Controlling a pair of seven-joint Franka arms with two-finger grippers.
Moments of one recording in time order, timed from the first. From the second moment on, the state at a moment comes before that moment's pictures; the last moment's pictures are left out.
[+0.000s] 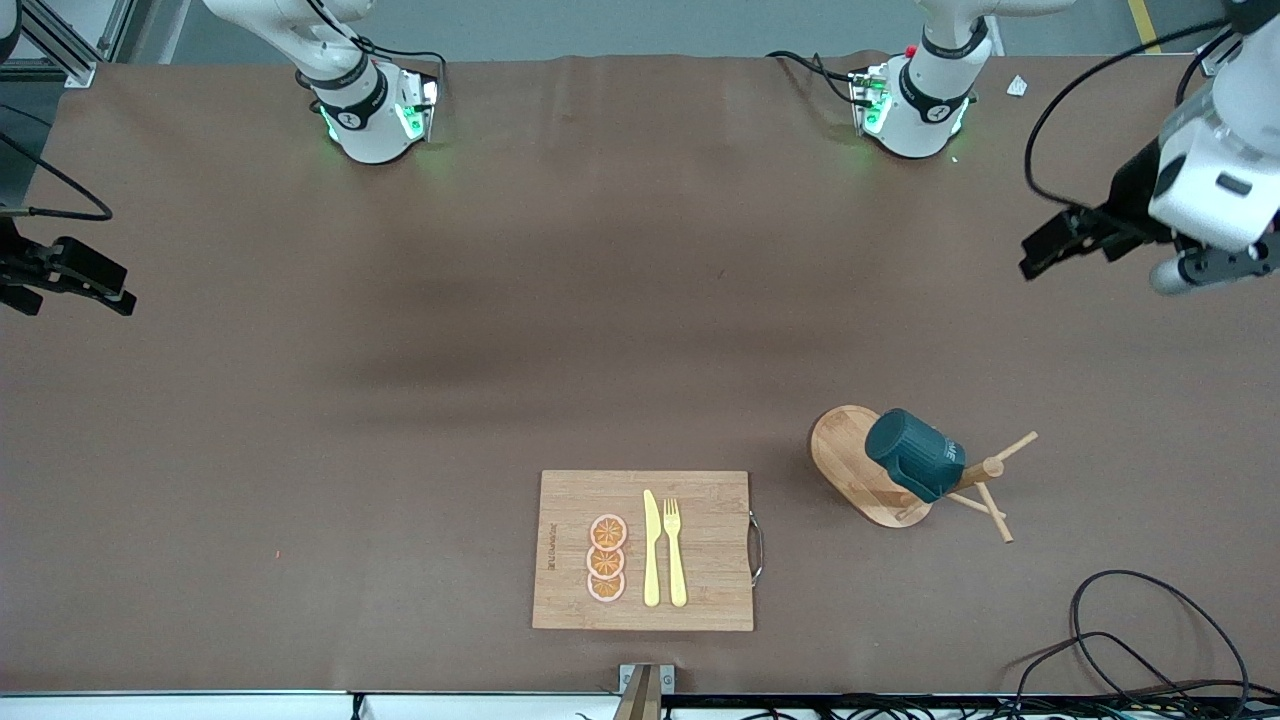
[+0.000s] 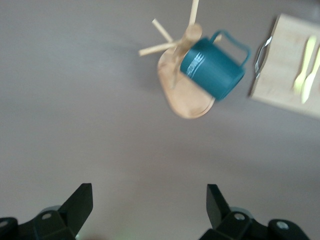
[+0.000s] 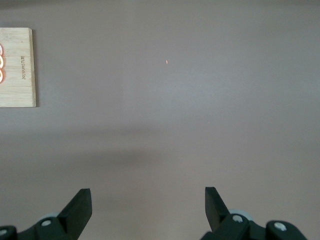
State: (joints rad) left arm -0.08 0.03 -0.08 -1.57 -0.08 1.63 -0.48; right arm 0.00 0.09 -0.04 -1.43 0.00 1.58 -0.02
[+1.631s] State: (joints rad) left arm -0.02 0.36 -0.09 -1.72 -0.56 2.21 -0.92; right arm 0.00 0.09 -0.04 -1.43 0.00 1.58 -0.02
